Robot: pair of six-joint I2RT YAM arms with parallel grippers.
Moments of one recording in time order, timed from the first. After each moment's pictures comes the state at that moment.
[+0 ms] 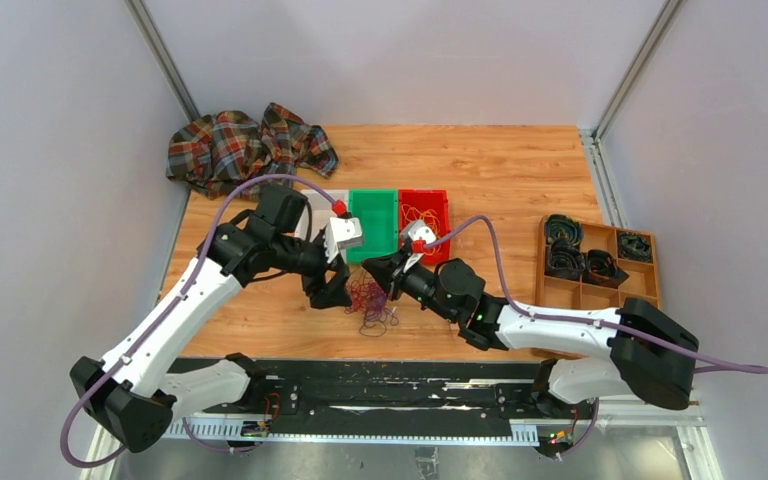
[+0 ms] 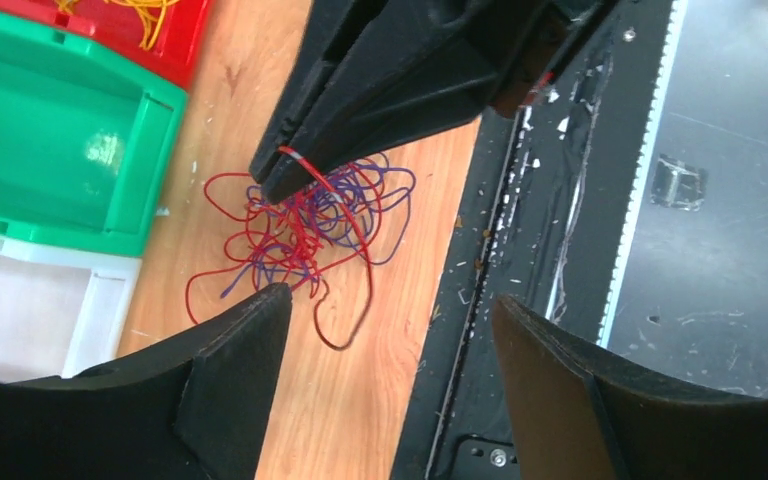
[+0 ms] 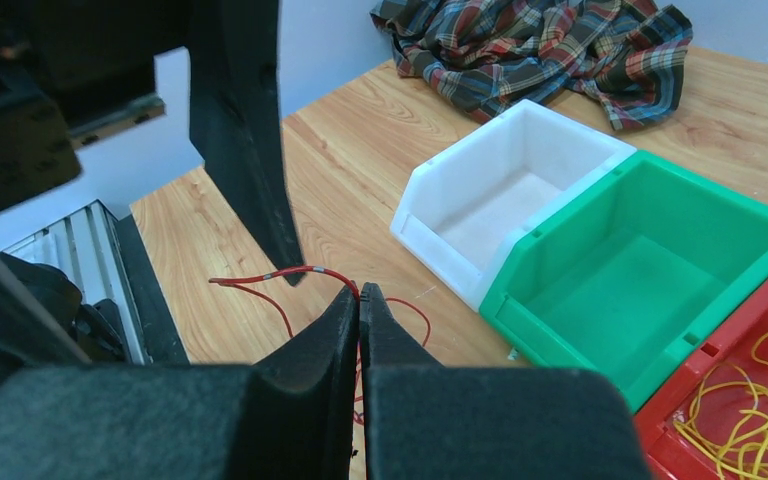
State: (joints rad) left arm -0.54 1.08 1.15 -0.98 0.69 0.48; right arm 1.10 1.29 0.59 0.75 0.13 0.18
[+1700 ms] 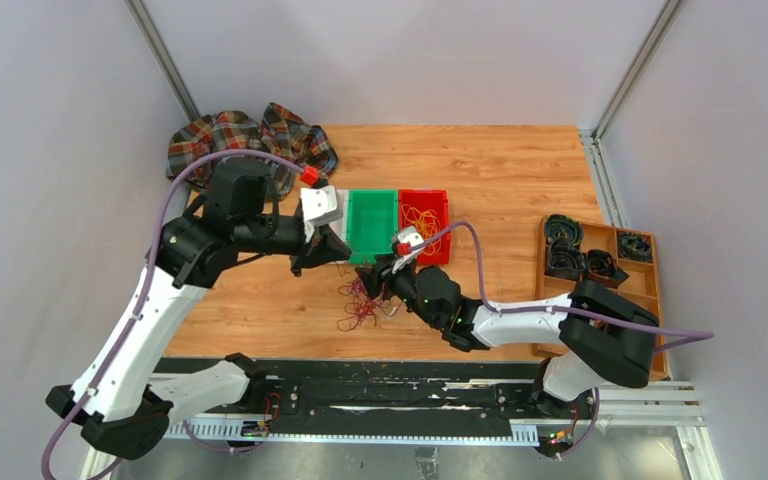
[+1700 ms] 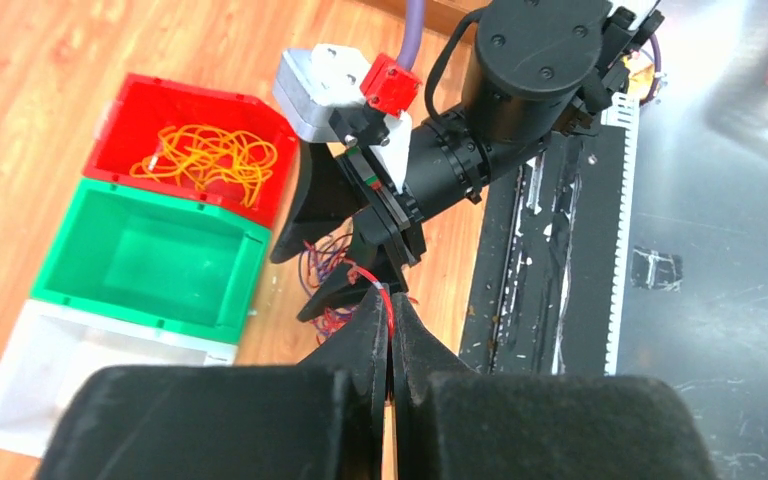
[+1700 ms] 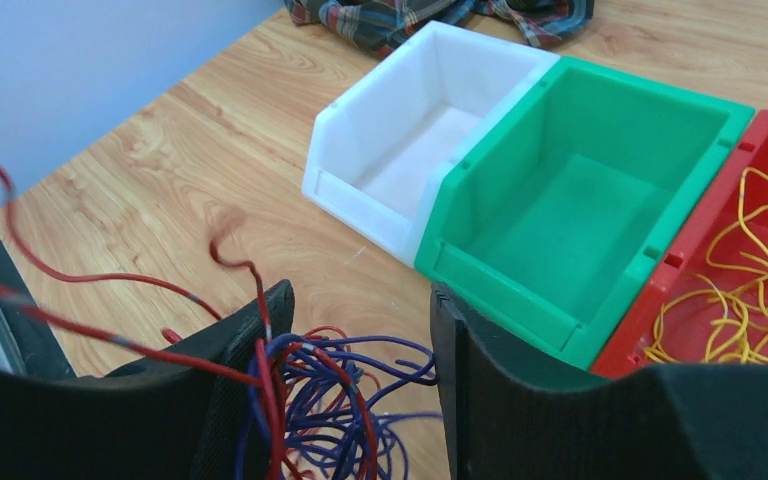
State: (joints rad) left arm -0.55 1.06 1.42 -0.96 0.73 0.40; right arm 1.12 1.49 0.59 0.85 0.35 0.21
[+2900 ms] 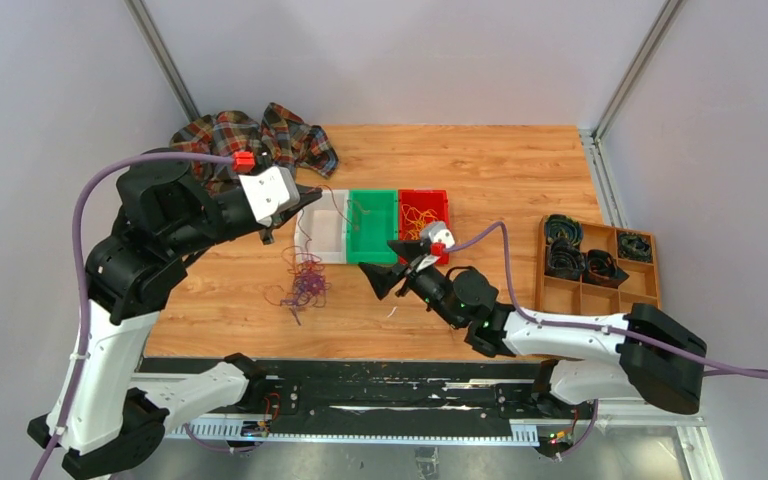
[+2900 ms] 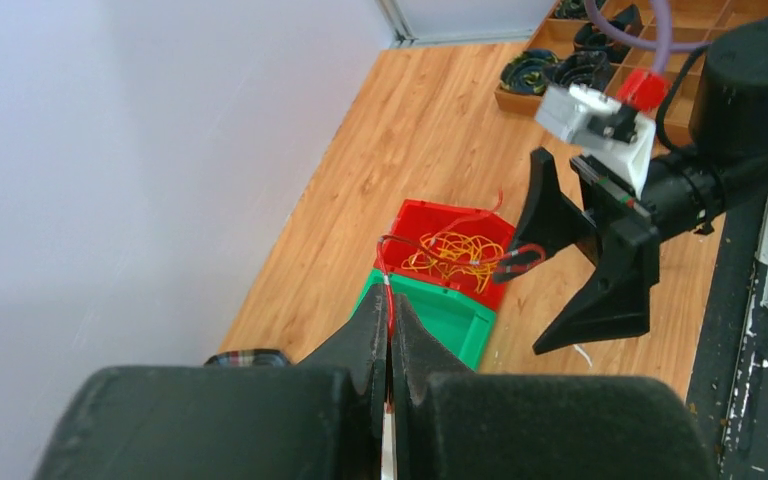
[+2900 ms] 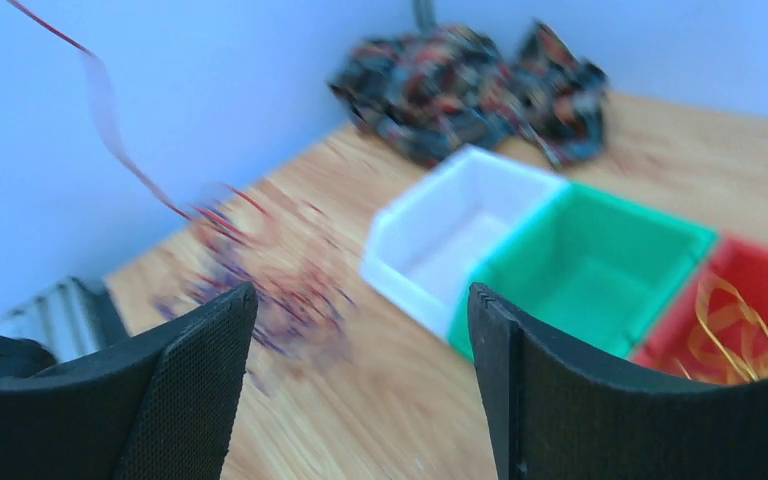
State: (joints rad) left arm -0.55 1.00 1.70 -0.85 0.49 0.54; right arm 1.12 1.24 0.47 0.87 0.33 0.19
